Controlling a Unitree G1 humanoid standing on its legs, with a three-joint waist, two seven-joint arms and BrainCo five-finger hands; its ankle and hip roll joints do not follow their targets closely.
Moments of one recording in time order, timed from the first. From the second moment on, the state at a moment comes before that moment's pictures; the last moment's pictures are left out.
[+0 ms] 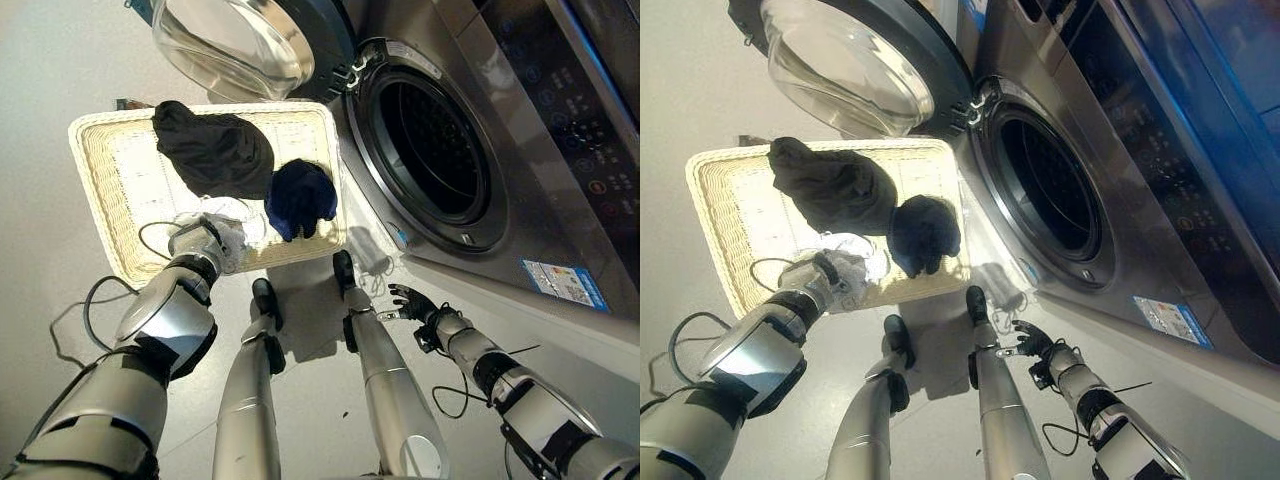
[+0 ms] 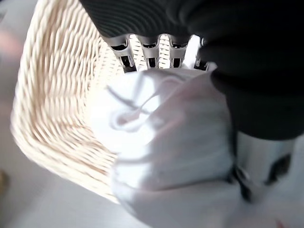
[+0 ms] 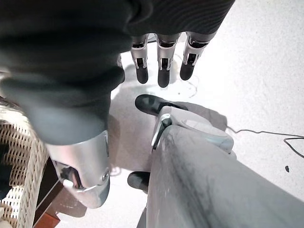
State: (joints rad) left arm -1.14 0.43 -0.74 1.39 0.50 0.50 -0.12; right arm -0.61 -0.34 0.56 1.06 0.33 -0.06 0.12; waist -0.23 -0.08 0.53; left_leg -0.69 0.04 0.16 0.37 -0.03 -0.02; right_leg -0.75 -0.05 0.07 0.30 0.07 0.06
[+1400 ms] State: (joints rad) left arm -0.53 0.56 -0.42 0.65 -0.14 -0.11 0.35; right arm -0.54 -0.43 0.42 0.42 0.62 -0.17 -0.05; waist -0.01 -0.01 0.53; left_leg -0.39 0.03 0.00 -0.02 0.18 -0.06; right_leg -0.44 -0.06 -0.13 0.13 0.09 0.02
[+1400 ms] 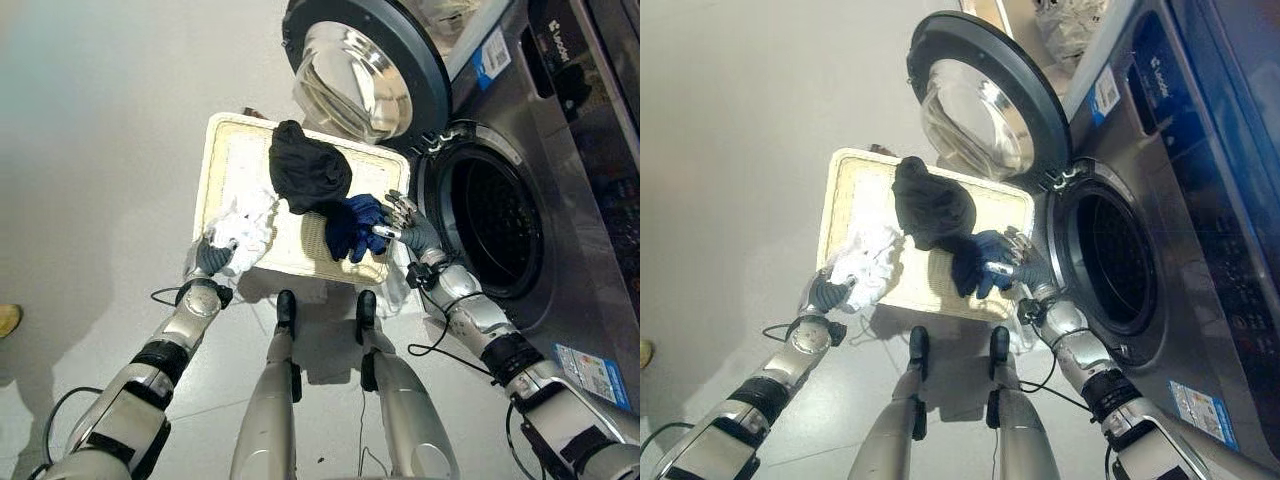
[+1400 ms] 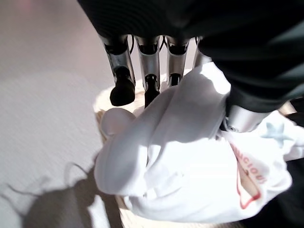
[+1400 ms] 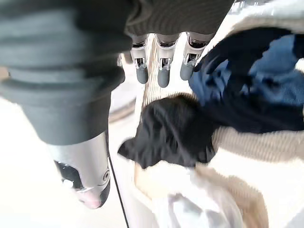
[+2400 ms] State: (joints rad) left arm -0.60 0.71 -0.61 0.25 -0.62 -0.05 -0.43; right arm -0.60 -0.56 0.69 0.35 0.72 0.16 0.40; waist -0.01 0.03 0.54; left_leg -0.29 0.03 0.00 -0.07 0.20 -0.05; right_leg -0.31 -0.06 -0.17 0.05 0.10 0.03
